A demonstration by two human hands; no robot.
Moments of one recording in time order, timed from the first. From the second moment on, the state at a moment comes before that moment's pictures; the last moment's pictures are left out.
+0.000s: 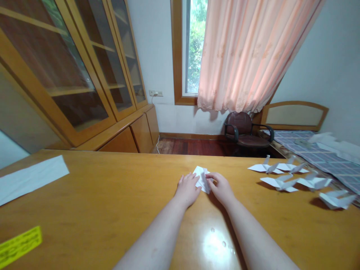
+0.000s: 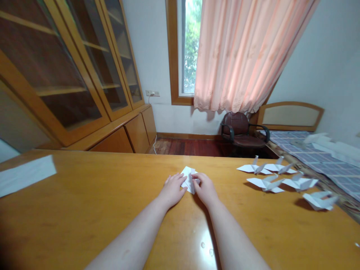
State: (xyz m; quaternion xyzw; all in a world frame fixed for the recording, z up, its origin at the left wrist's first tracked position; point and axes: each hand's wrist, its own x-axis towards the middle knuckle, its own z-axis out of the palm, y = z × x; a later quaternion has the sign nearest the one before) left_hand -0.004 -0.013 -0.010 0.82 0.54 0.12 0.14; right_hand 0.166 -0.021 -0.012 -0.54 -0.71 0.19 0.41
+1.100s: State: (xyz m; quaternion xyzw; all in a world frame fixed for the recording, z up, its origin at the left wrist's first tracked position) left_hand -0.005 -0.011 -0.016 0.83 0.53 0.13 0.13; right_hand 0.169 -0.016 -0.017 -0.59 -0.76 0.18 0.17
